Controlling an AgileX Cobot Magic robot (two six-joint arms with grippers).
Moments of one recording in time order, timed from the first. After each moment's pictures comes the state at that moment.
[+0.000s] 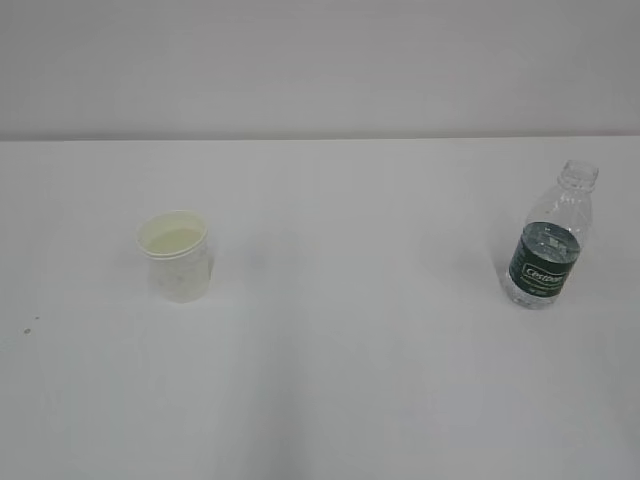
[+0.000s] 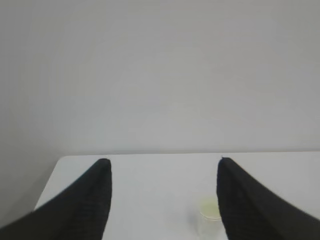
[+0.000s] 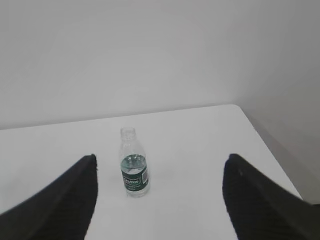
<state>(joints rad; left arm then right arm) -0.04 0.25 -1.08 -0.04 0.96 -0.05 -0.05 0.03 -0.90 -0.03 1.13 0.06</state>
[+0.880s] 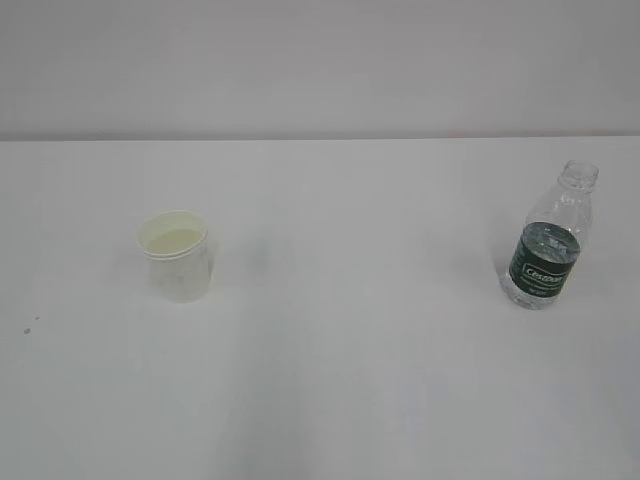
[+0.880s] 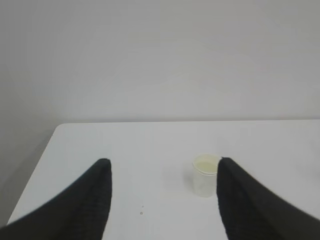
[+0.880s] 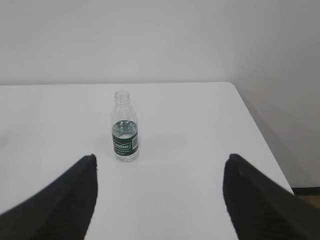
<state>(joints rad) -0.04 0.05 -0.97 -0.05 1.11 -0.05 -0.05 -0.02 -0.90 -0.03 1.27 -0.05</state>
